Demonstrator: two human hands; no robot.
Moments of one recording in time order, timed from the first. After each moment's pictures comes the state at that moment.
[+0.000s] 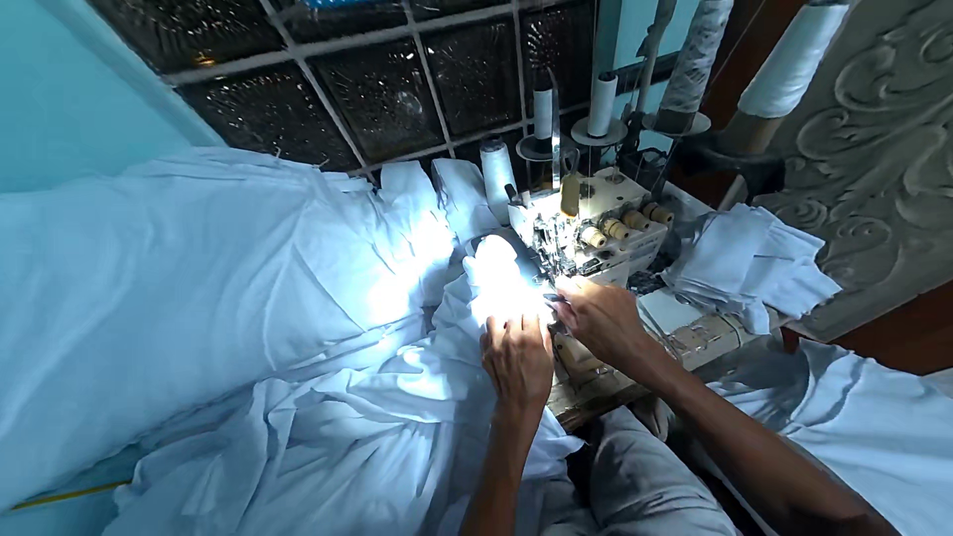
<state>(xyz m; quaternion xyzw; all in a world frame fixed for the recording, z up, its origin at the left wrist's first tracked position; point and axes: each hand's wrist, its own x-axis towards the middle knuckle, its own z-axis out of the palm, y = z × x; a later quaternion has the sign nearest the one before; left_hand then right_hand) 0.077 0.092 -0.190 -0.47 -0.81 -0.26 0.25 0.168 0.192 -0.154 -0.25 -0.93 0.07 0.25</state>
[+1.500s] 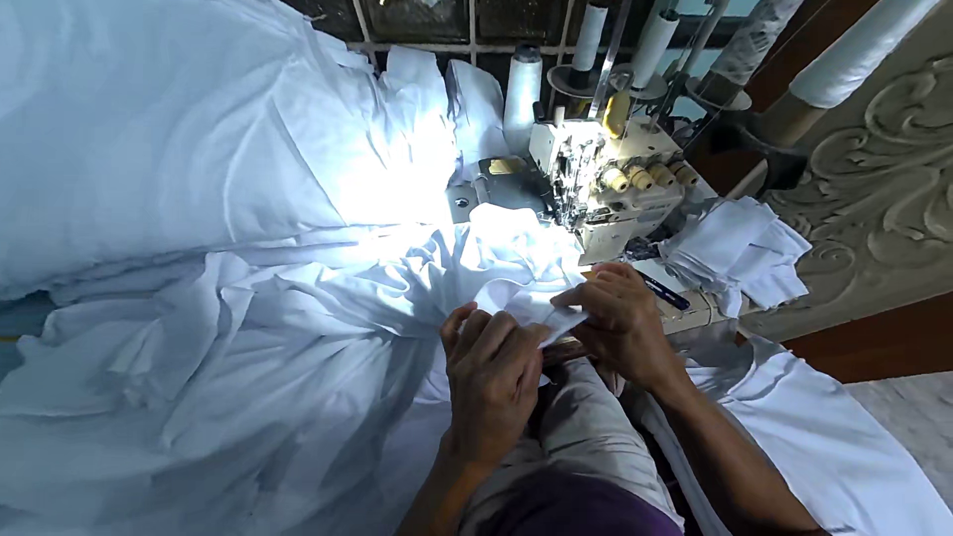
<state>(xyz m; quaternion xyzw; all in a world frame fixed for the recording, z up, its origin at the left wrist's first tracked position) 0.122 -0.009 -0.183 -0.51 -0.66 -0.52 0.20 0.223 0.152 -0.161 -0.01 -0.91 0.13 0.38</state>
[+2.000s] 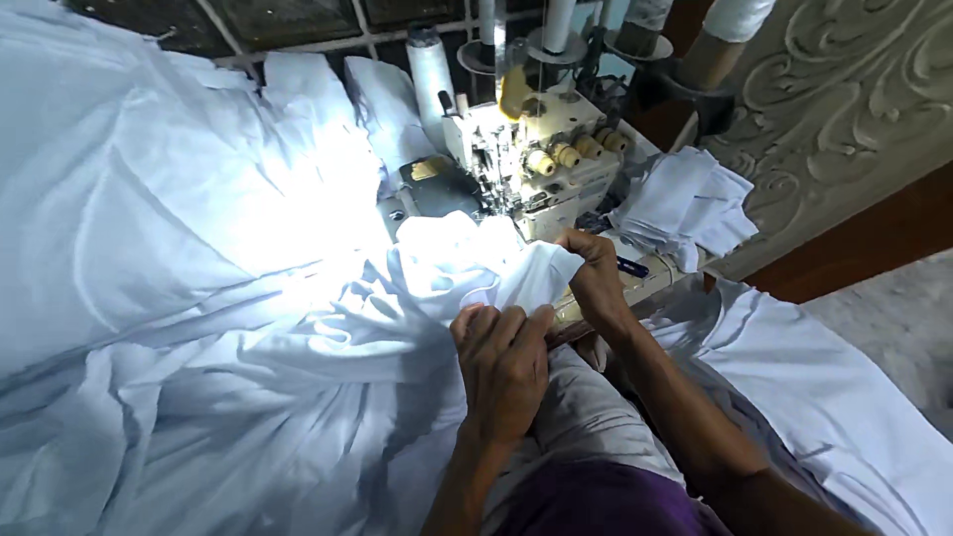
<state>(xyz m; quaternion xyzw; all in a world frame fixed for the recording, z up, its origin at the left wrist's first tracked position) 0.137 0.044 -0.196 -0.58 -0.66 -0.44 0.18 0.223 0.183 -0.186 -0.21 -0.73 0.48 0.43</state>
